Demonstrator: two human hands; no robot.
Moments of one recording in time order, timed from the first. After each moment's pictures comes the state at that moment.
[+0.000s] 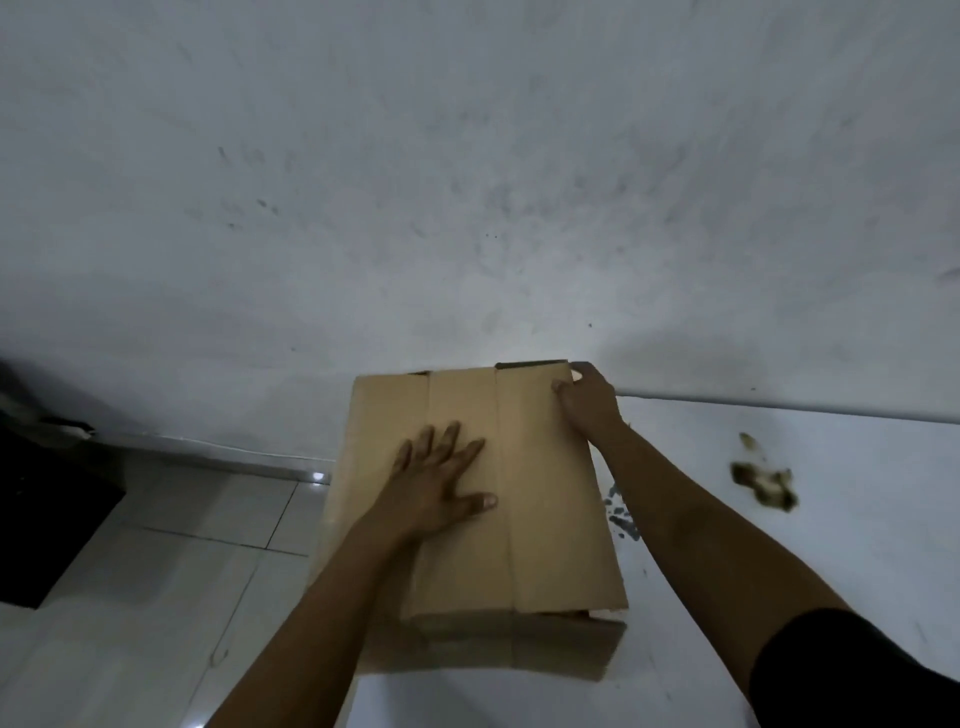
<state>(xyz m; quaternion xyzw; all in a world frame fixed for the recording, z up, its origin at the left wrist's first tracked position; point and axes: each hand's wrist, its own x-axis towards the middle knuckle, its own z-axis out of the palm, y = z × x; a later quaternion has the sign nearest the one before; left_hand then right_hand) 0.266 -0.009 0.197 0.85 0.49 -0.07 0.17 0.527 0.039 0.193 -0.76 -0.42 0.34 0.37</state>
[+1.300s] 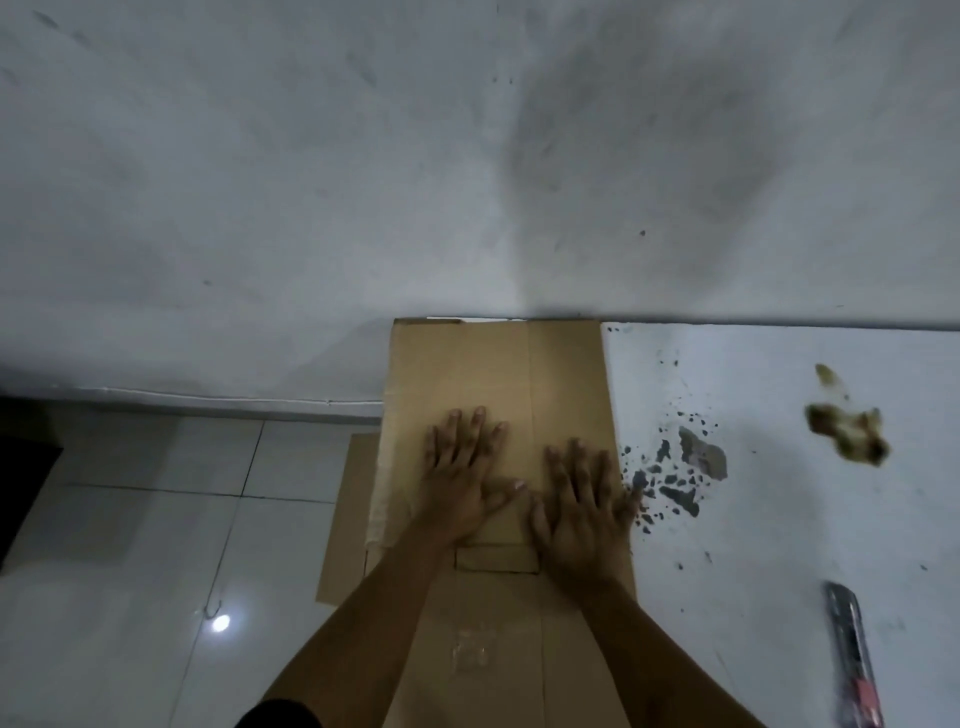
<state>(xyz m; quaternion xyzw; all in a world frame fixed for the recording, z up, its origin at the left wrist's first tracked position) 0.276 0.070 -0.034 0.89 0.44 -0.04 0.10 0.442 -0.048 -0.022 -0.82 -0.56 0.09 0.05</state>
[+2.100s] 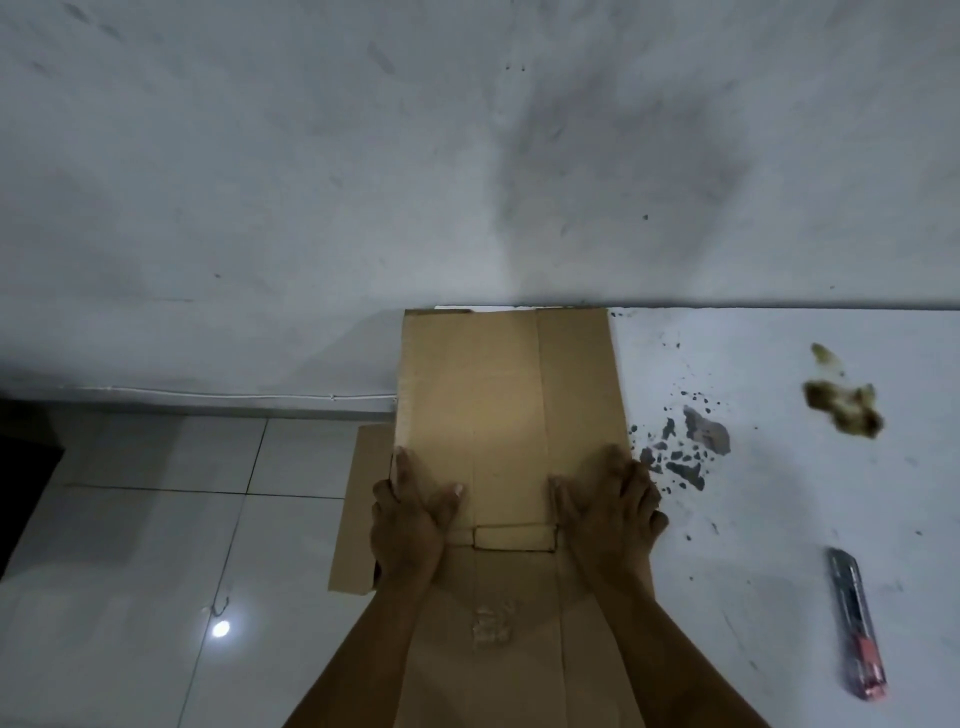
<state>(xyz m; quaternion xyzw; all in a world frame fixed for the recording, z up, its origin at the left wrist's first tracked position) 0.205 0.009 -0.024 0.66 0.71 0.08 0.23 0.424 -0.067 -0.009 -0.92 -0.38 0.12 0.08</state>
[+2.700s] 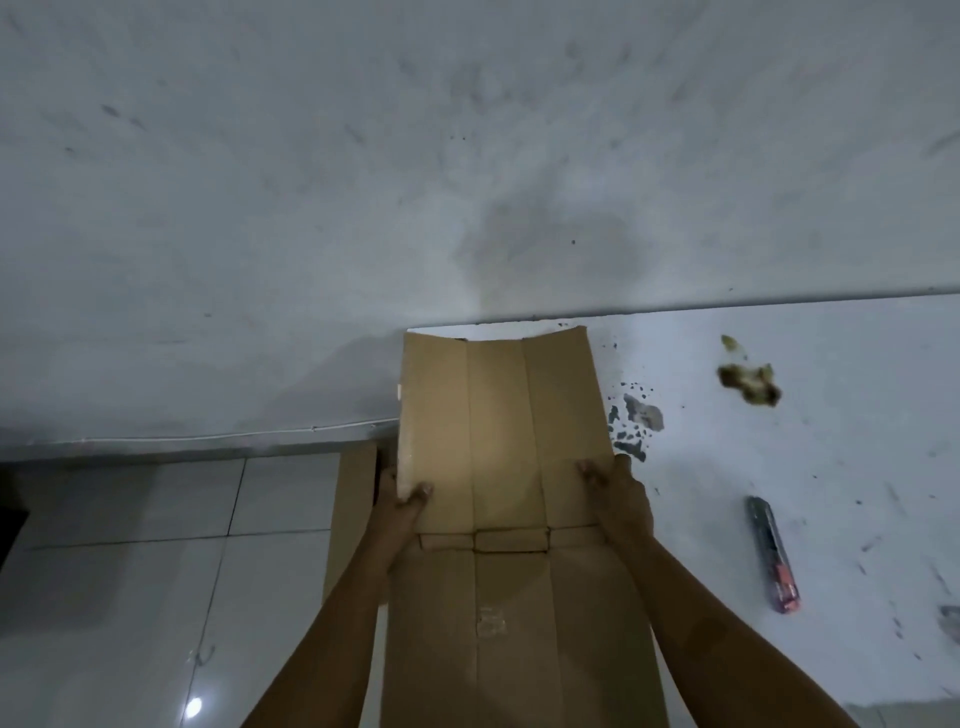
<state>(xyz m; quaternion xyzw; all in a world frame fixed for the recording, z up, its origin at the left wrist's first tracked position) 0.198 0.011 0.042 0.54 0.61 0.17 0.55 0.470 -0.101 0.050 -0.89 -0.23 0.32 0.23</state>
